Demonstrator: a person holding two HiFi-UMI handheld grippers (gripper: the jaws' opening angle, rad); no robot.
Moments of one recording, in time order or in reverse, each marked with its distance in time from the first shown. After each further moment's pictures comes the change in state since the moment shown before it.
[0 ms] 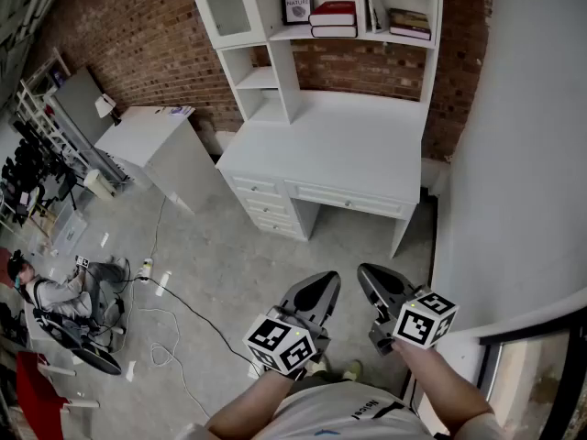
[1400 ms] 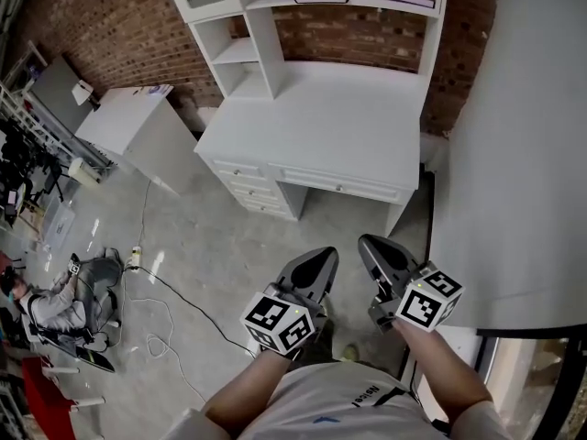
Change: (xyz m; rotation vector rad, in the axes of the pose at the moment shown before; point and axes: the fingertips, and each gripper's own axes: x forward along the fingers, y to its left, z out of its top) left arm 0.088 0.068 -0.015 -0.014 0.062 -0.006; right arm 0.055 -0.077 0.045 -0.002 -0.053 -0.013
